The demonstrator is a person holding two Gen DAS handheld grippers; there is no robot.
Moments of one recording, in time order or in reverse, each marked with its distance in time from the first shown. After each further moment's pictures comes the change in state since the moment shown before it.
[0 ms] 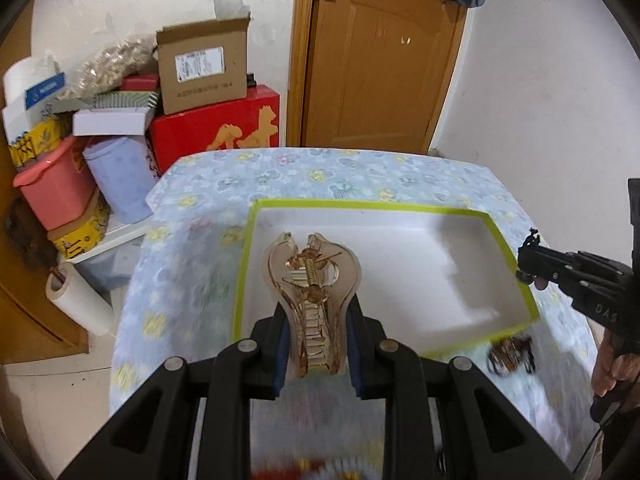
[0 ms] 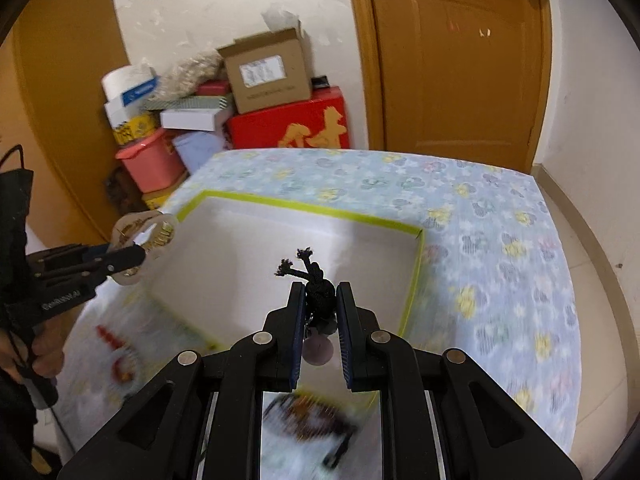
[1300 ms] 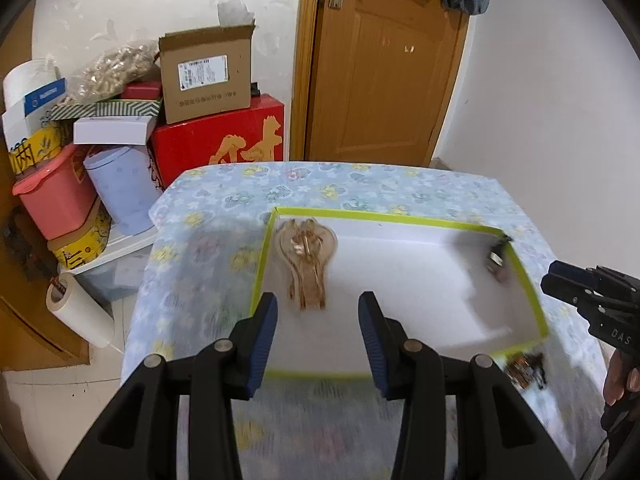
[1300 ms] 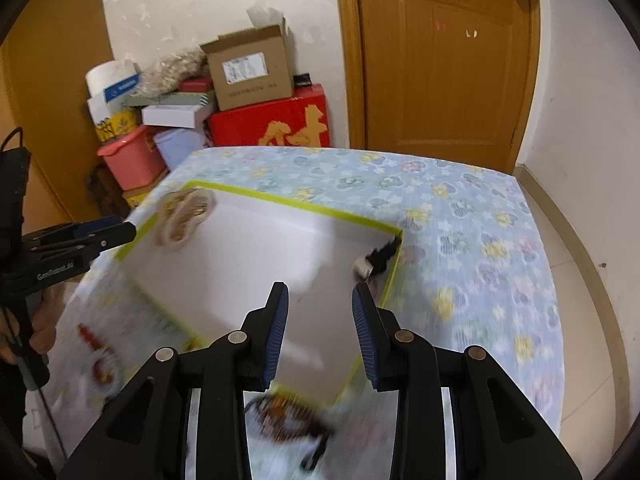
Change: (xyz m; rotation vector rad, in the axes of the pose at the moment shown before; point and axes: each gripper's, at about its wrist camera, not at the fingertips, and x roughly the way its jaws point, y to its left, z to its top) left arm -0.006 0.010 0.002 0.003 -0.048 0.008; right arm -0.017 0.002 -0.007 -0.005 -0.007 -0.062
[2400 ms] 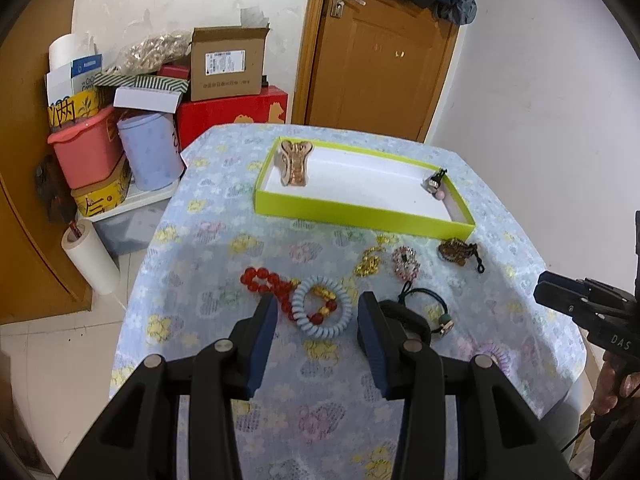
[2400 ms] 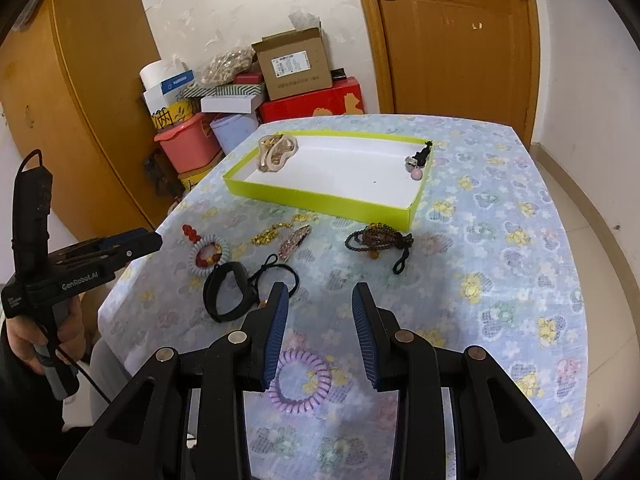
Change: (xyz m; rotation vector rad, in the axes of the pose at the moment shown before) left arm -0.109 -0.015 -0.120 -0.054 -0.006 -0.020; right arm -0.101 0.051 -0.112 0.026 0.002 0.117
